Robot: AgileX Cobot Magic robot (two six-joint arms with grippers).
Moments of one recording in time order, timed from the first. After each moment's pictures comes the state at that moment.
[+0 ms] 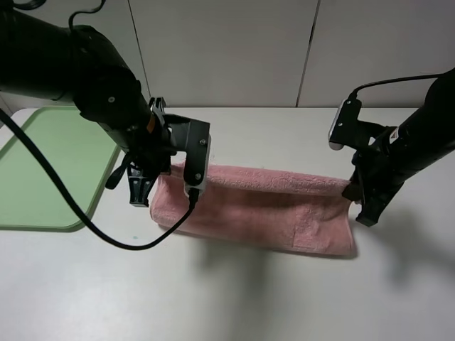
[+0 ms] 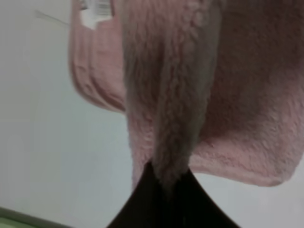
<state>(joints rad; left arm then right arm) -0.69 1.75 -1.03 0.42 0.51 0.67 0.28 1.56 -0.73 0.05 0.53 -0.89</state>
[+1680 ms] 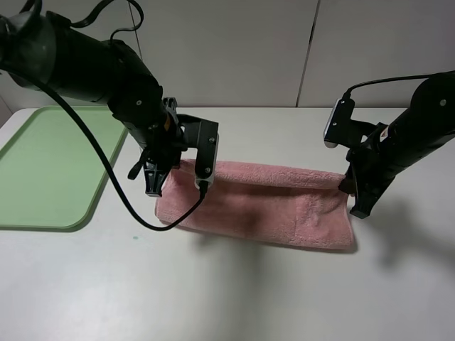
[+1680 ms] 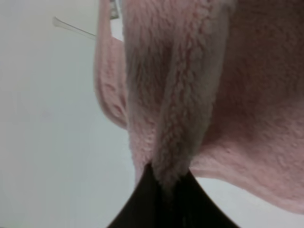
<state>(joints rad) -0.66 1.90 -1.14 0.46 0.45 0.69 0.26 1.64 -0.76 0.02 0.44 -0.91</state>
